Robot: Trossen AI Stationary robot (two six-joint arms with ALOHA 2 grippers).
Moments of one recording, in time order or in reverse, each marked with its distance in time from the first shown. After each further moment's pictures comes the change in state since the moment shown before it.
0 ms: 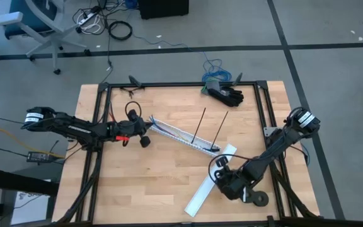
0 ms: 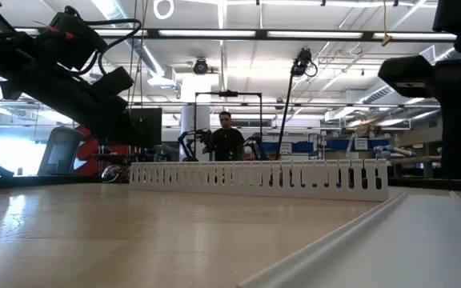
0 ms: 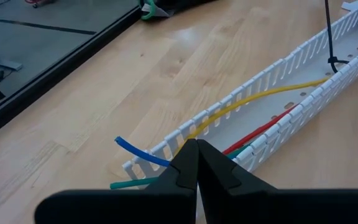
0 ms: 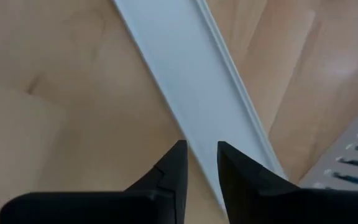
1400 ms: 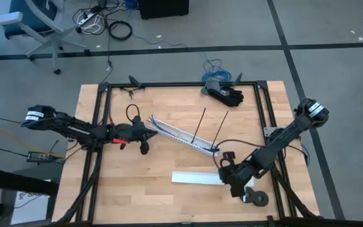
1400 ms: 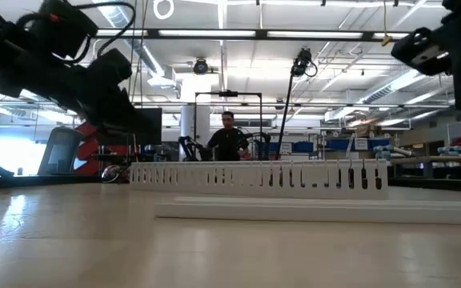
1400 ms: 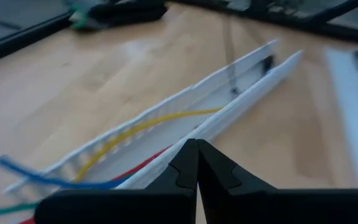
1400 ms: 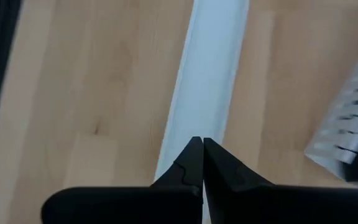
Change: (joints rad) left arm -0.088 0.000 0.001 0.098 0.158 -0.158; right arm -0.038 -0.201 -0.007 -0.048 -0.101 0.311
